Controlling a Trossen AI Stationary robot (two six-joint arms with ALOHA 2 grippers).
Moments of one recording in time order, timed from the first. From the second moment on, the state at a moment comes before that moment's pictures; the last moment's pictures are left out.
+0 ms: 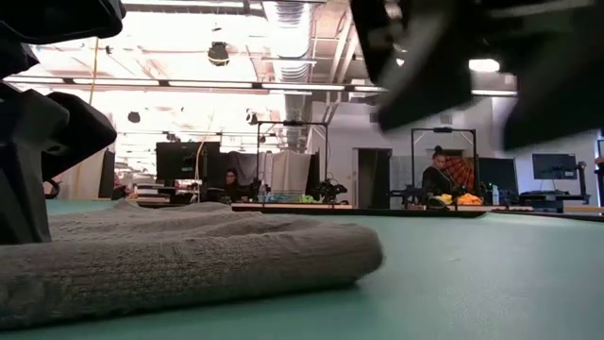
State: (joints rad) left arm -0.78 1.96 1.06 -0.20 -0.40 -0.85; right arm 0.62 1.92 1.06 0.28 0.12 -0.29
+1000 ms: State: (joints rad) left arm -0.76 1.77 1.05 -0.21 -0.43 -0.72; right arm 0.55 2.05 1.06 0.29 0.15 -0.07
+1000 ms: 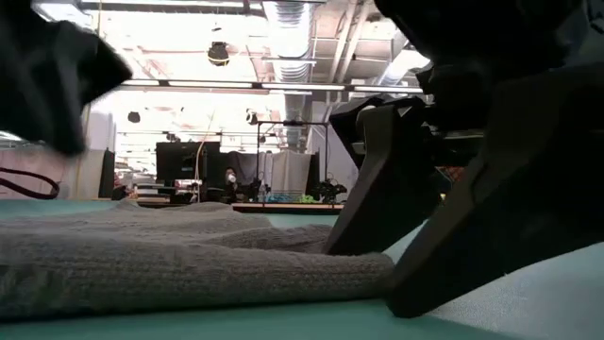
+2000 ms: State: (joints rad) left arm -0.97 1.90 1.06 -0.20 -0.39 -0.84; right arm 0.53 2.05 1.06 0.30 0.16 -0.01
